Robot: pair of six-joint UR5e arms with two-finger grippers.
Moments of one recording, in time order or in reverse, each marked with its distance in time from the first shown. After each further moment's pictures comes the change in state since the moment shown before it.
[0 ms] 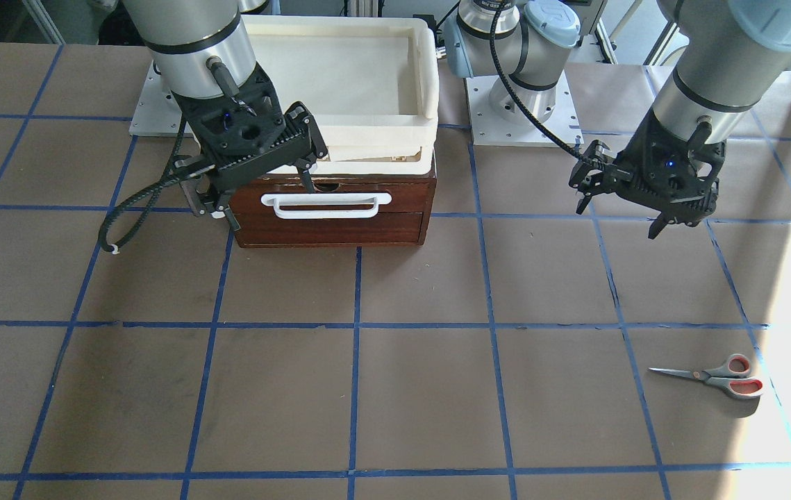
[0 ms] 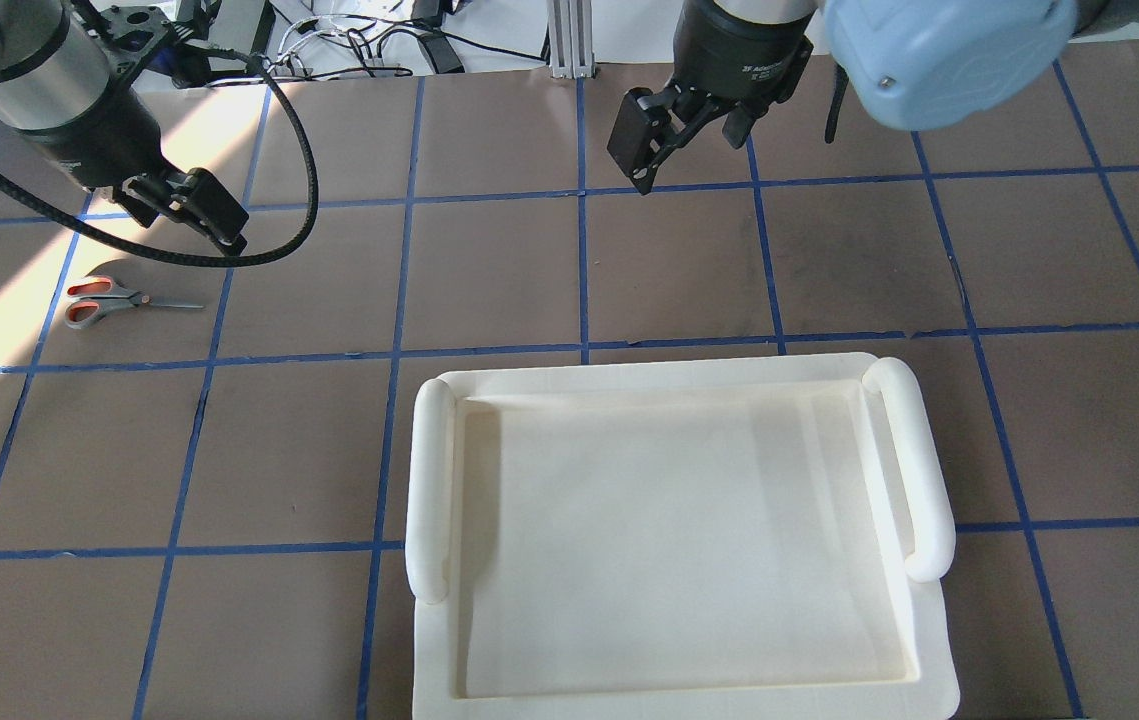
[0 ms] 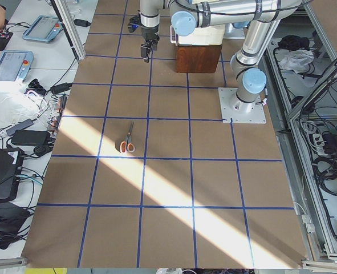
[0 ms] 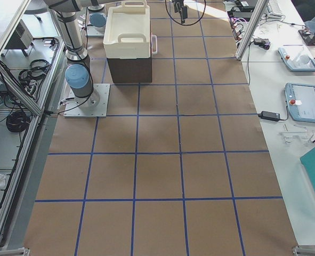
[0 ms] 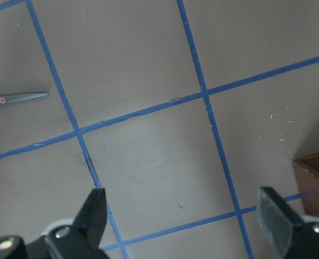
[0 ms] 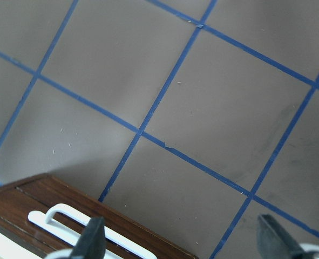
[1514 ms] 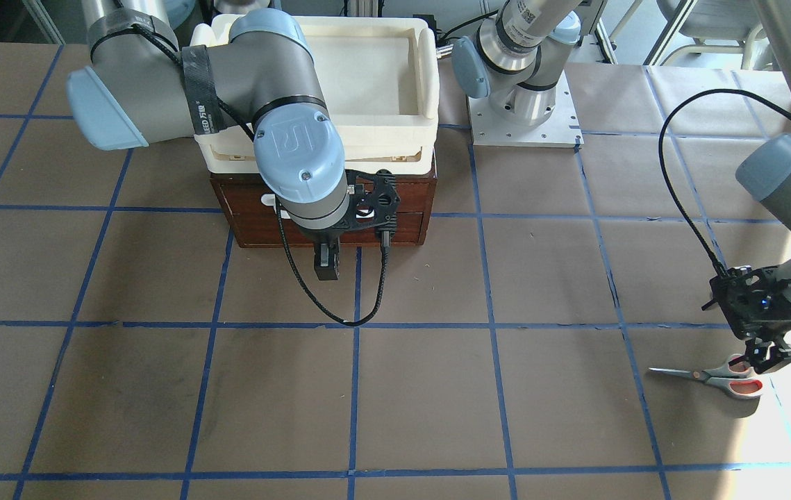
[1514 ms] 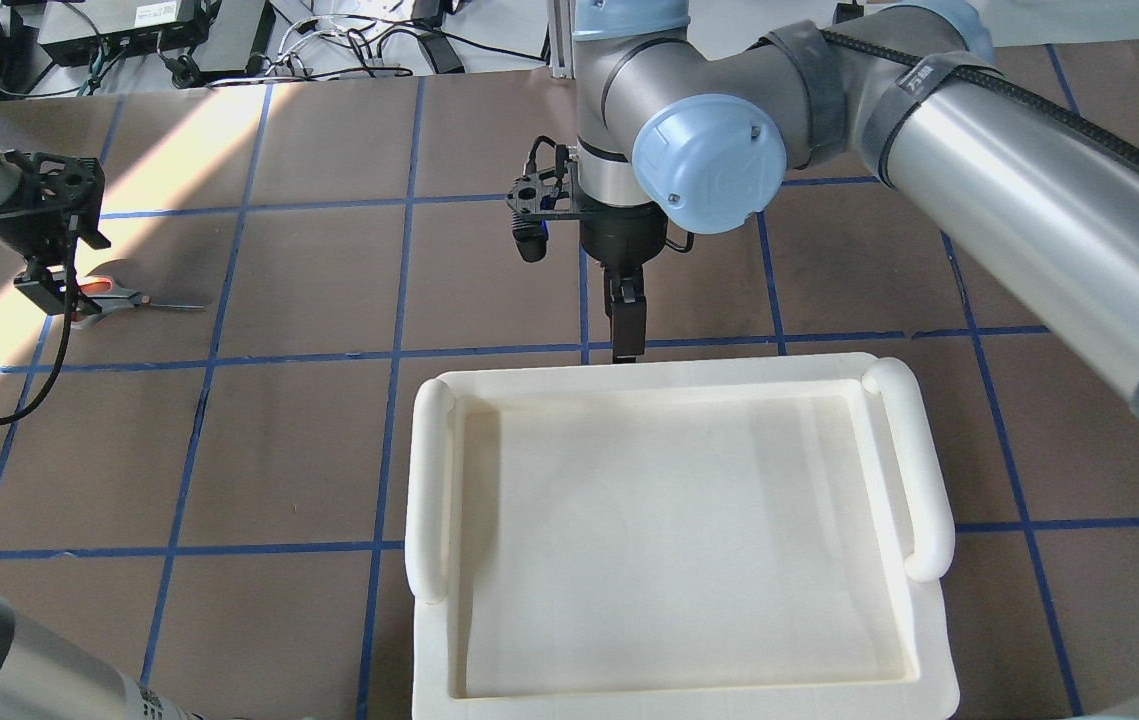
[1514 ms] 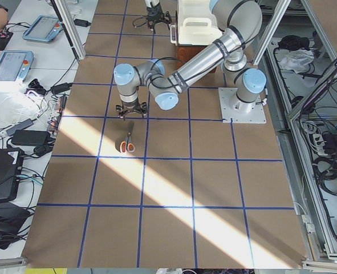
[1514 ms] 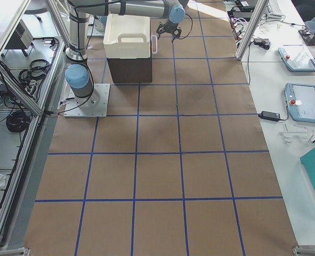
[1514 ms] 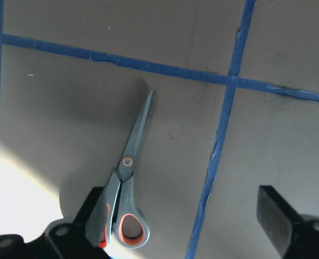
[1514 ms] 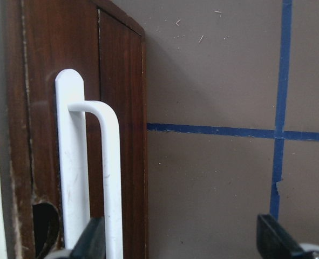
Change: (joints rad) left arm 0.340 -0.410 0.005 0.396 0.006 1.304; right arm 0.106 0.203 0.078 0.071 0.004 -0.864
